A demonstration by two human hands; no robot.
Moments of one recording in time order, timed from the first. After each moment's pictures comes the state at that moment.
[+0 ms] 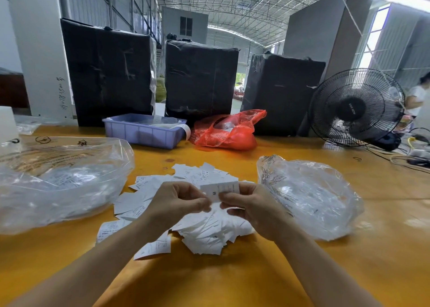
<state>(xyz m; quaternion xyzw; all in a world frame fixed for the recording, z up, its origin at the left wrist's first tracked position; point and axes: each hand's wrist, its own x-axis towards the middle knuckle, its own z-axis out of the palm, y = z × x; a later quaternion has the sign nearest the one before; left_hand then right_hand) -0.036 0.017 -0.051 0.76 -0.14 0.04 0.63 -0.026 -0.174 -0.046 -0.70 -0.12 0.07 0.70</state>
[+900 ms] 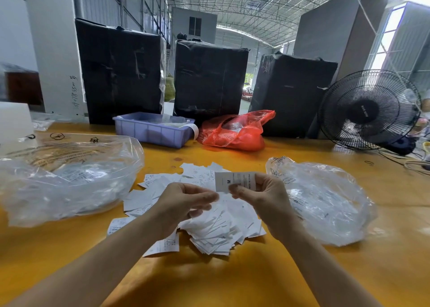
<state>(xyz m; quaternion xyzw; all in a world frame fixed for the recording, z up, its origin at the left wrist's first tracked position) -0.035 0.020 -0.047 0.70 -0.05 -0.06 0.71 -0.043 -0.161 -0.031 -0.74 -0.15 -0.12 0.65</state>
